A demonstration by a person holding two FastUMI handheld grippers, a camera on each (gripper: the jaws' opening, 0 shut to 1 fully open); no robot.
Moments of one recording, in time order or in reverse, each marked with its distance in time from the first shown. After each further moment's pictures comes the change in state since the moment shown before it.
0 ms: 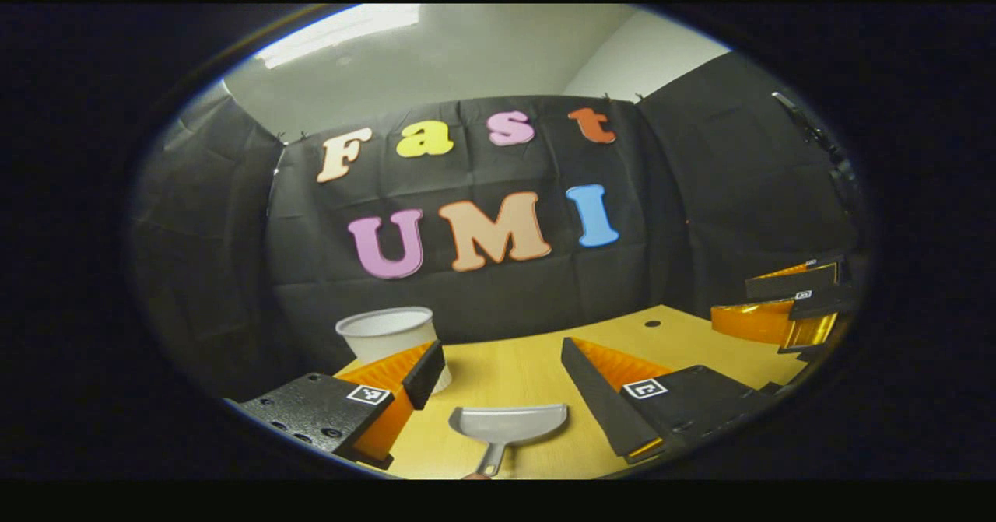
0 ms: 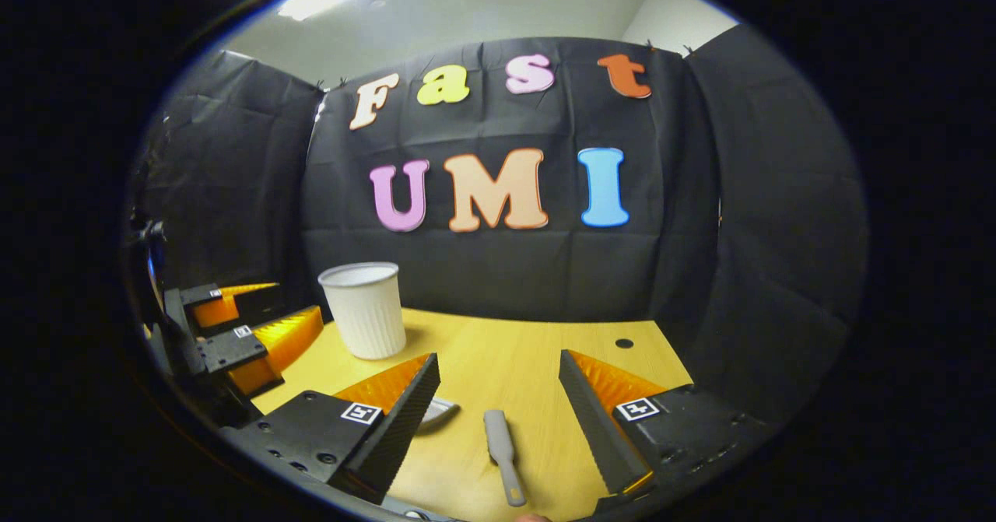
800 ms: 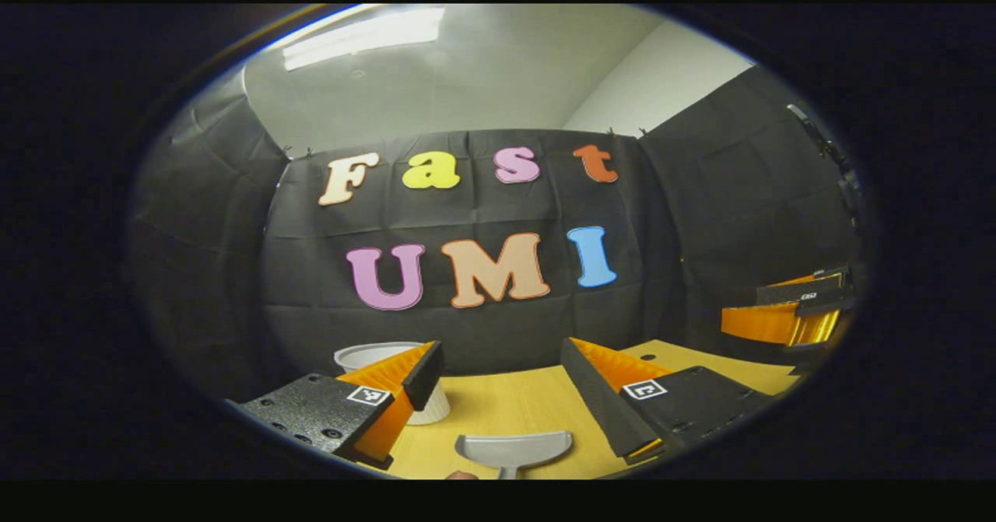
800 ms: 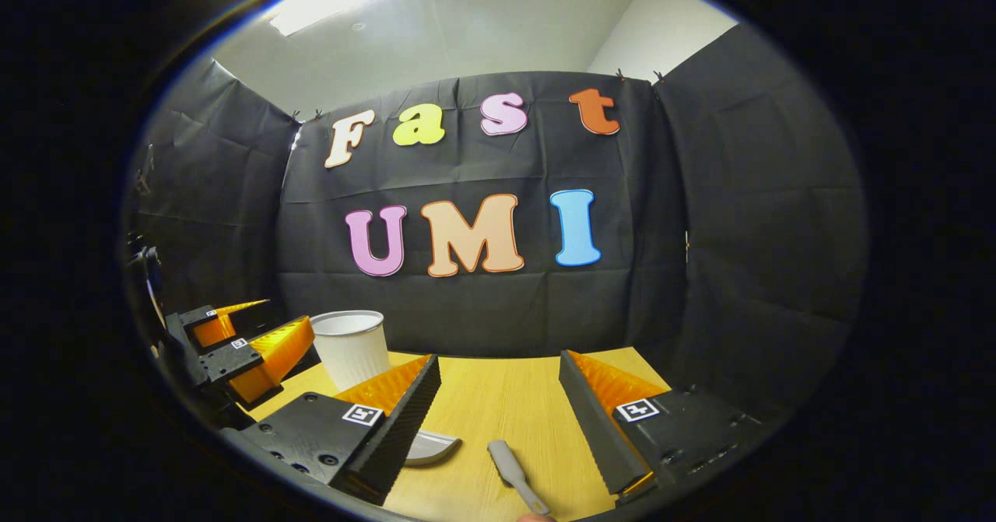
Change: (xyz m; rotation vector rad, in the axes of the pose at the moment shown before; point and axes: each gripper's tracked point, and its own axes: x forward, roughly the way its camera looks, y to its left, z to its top) left arm 0.005 0.032 0.039 -0.066 -0.144 -0.029; right arm -0.025 0.018 0.057 0.019 -0.122 -0.113
